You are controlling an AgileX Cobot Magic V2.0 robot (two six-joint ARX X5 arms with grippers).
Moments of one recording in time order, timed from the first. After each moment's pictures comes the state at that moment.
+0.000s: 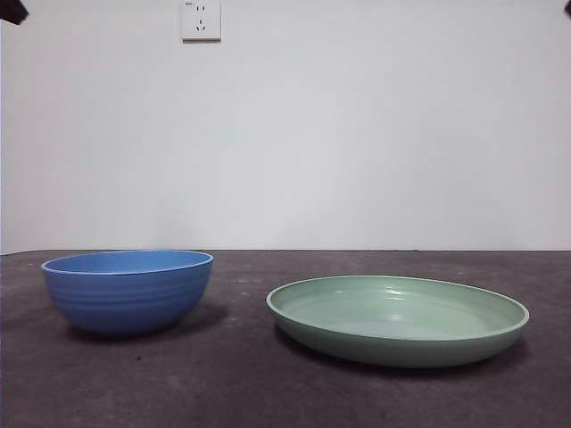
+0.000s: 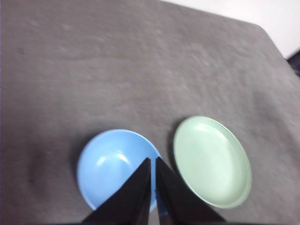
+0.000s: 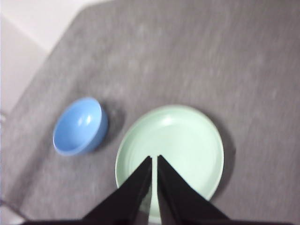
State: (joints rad) left arm 0.00 0.91 1.02 -0.73 0.59 -0.12; right arm -0.02 0.80 0.92 -0.78 -0.63 0.17
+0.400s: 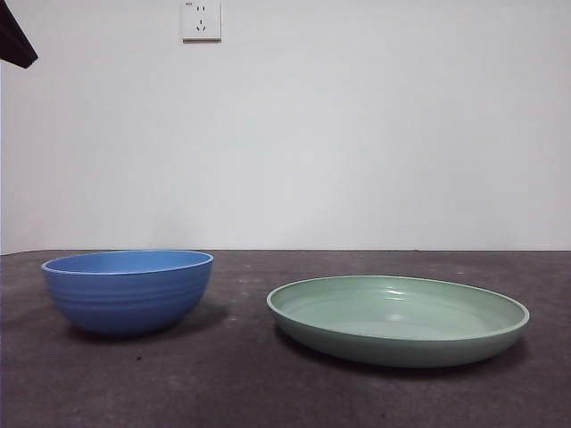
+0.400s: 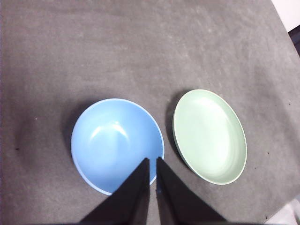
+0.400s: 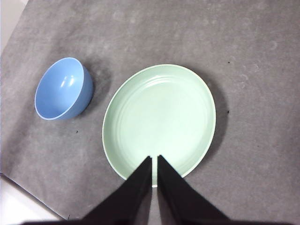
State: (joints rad) left arm -0.01 1.01 1.02 -0.80 0.61 -0.11; right arm -0.01 0.87 0.92 -0.89 -0.62 0.08
